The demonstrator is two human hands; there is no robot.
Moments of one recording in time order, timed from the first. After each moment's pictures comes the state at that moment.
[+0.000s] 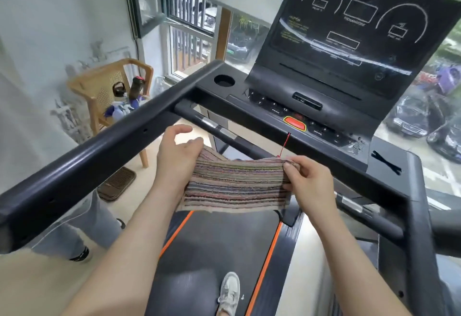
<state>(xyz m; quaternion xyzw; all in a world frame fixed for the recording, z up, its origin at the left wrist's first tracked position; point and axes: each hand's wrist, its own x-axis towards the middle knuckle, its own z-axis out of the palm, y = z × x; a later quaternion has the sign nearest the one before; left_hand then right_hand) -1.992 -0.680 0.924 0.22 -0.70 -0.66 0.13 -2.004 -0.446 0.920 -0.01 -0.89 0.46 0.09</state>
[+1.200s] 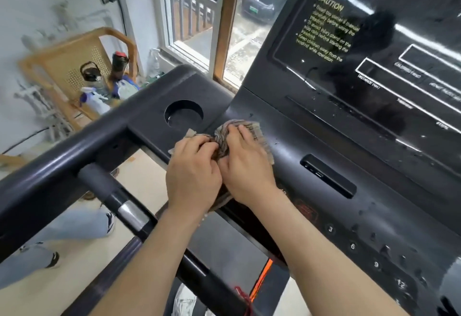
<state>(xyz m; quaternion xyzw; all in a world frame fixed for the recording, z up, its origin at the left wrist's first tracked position) -2.337 -0.590 0.838 0.12 -0.93 -0.28 0.21 -2.386 -0.484 0.858 0.24 -0.96 0.17 -0.01</state>
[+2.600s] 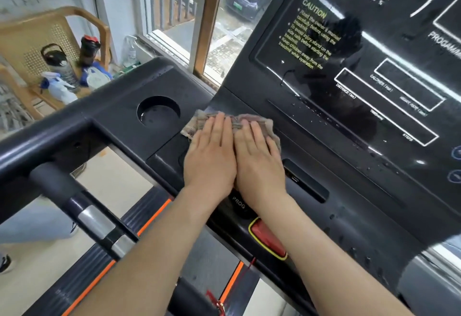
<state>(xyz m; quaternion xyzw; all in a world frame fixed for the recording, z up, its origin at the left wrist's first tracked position) -2.387 -0.538 0.845 0.07 -0.98 -0.17 0.03 -2.404 -0.435 0.856 0.22 -0.97 -0.02 0.04</state>
